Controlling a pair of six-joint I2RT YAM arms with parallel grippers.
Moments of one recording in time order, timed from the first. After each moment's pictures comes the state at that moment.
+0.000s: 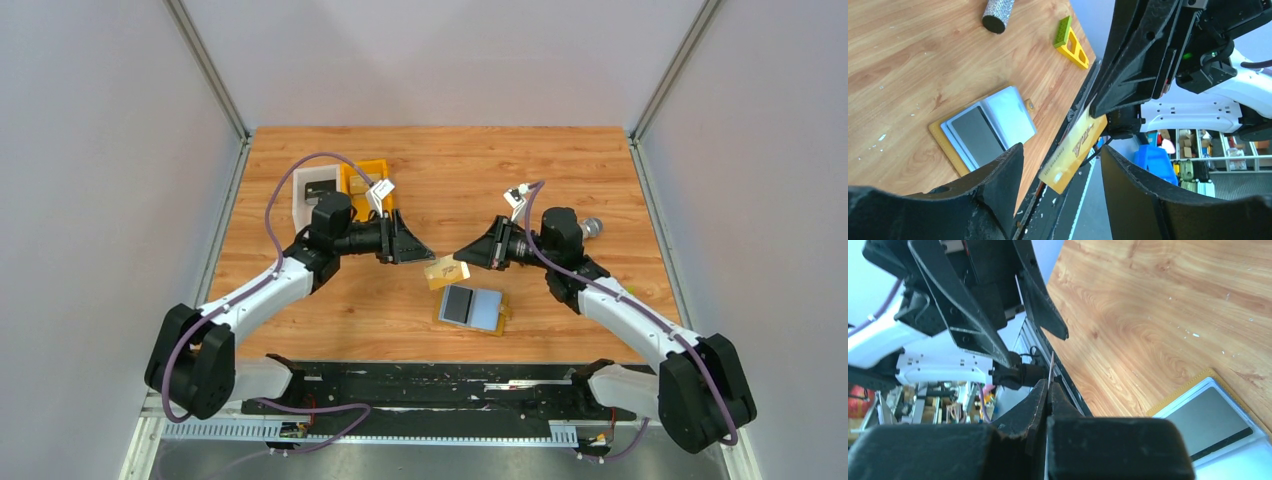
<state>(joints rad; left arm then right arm) -0.48 1.28 0.76 0.18 0.82 -0.71 0.44 1.16 0.63 0.29 -0.77 0.85</state>
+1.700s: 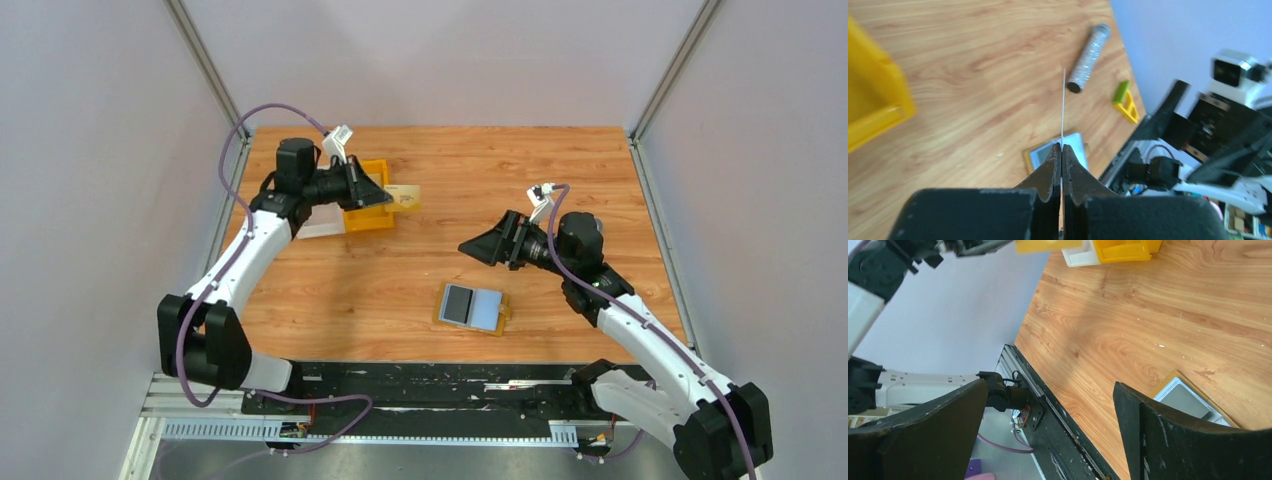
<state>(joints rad) -0.23 1.38 1.12 -0.20 0.77 -0.53 0.44 0.97 0.65 0.11 -0.55 0.83</state>
